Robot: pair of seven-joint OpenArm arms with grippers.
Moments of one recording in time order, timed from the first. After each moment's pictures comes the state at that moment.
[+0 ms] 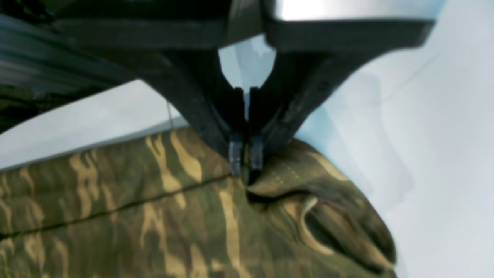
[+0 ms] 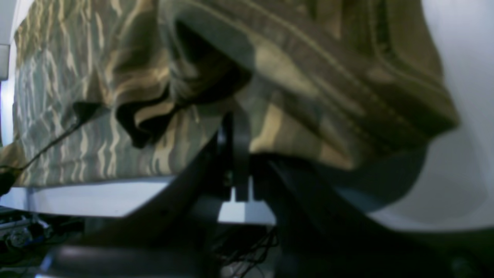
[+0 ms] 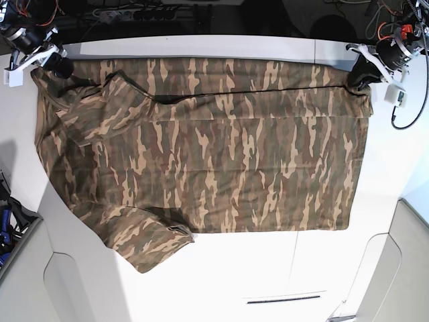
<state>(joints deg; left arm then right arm) 35.4 -25.5 -28.9 97.0 -44.8 -35.1 40.3 -28.6 9.8 39.2 92.8 53.2 32.2 -57.4</state>
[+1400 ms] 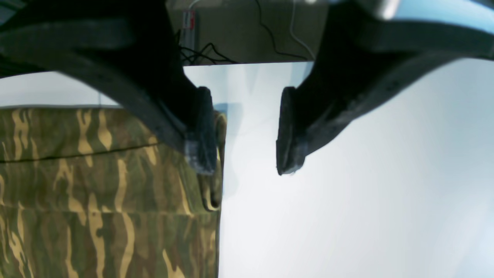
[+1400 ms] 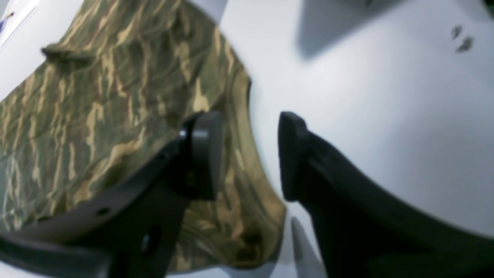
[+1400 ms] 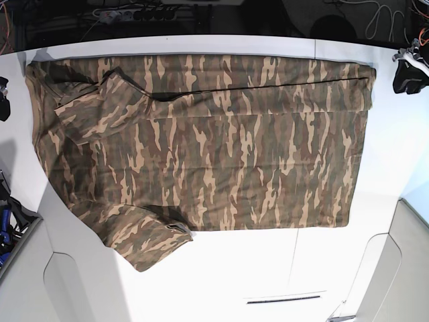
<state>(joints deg) 35.7 -25.9 -47.8 97.1 -49.2 -34.4 46.6 -18.2 17.8 53.4 92.8 49.7 32.3 -56.6</state>
